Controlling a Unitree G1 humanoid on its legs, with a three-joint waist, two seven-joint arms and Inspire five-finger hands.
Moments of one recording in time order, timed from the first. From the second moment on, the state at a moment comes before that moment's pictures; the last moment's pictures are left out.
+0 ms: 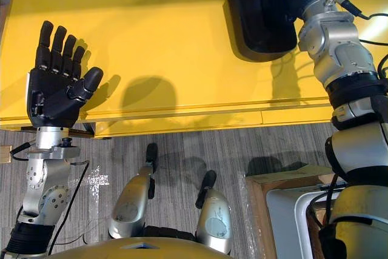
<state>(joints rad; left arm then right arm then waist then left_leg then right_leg) 0.05 0.36 -0.02 -0.27 -0.70 -0.41 -0.03 -1.22 -0.99 0.64 0.80 -0.56 0.02 -0.09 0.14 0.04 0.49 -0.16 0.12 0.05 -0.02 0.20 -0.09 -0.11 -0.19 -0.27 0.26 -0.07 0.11</state>
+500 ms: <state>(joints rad) 0.05 0.37 -0.02 -0.27 -0.70 -0.41 -0.03 -1.18 -0.99 0.54 0.85 -0.52 0.06 -0.12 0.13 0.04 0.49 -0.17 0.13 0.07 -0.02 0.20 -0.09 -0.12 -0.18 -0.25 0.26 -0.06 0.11</state>
